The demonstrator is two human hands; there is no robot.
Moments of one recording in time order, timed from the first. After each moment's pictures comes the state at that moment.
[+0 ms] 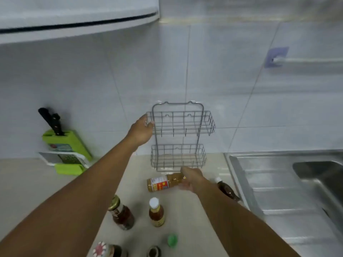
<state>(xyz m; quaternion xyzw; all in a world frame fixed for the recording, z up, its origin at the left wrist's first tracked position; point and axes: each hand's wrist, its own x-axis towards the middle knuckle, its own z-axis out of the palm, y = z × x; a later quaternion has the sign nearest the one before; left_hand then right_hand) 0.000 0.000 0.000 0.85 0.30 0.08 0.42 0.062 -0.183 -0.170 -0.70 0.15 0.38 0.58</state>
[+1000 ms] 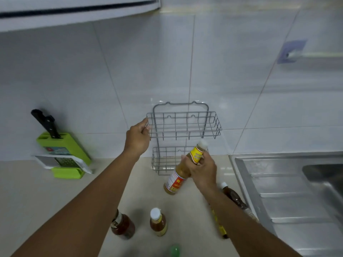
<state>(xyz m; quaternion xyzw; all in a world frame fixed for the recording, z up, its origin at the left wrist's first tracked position) 0.004 0.004 -0.031 0.79 0.33 0.20 0.48 0.056 -0.193 -0.124 -0.75 -0.05 0.10 0.66</state>
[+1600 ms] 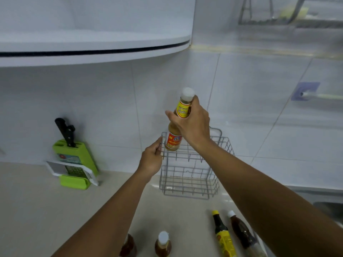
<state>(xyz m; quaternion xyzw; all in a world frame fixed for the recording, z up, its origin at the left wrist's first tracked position) 0.000 0.013 -0.033 0.77 0.28 0.19 0.54 0.105 -0.080 0.063 -0.79 -0.32 -0.14 0.50</state>
